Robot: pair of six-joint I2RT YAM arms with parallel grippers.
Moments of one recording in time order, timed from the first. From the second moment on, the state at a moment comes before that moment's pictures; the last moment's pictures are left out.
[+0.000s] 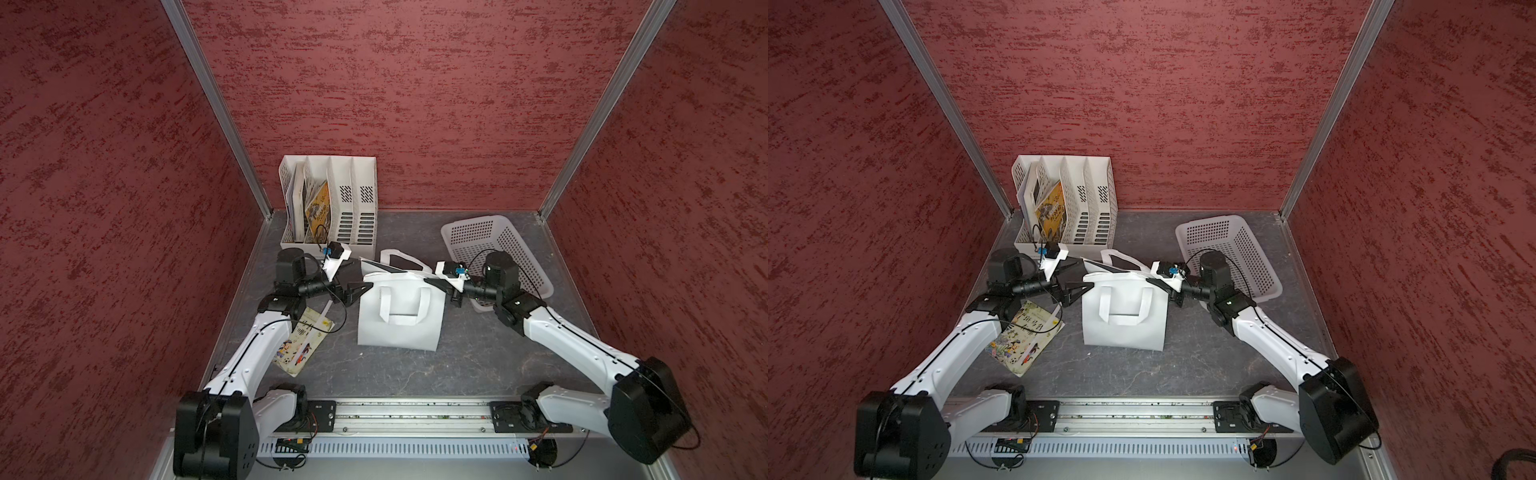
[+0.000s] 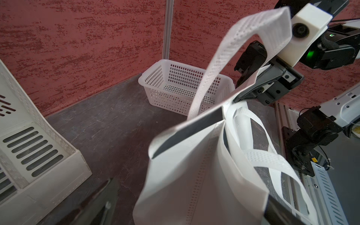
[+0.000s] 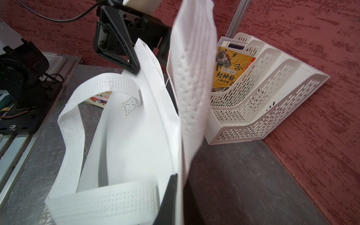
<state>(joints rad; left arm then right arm) -0.08 1.14 0.72 0.01 0.99 0.21 0.47 1.22 0.74 0.17 -0.72 -0.49</state>
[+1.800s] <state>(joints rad) -0.09 1.39 0.92 -0.29 1.32 0.53 0.46 1.22 1.25 -0.22 -0.73 0.01</state>
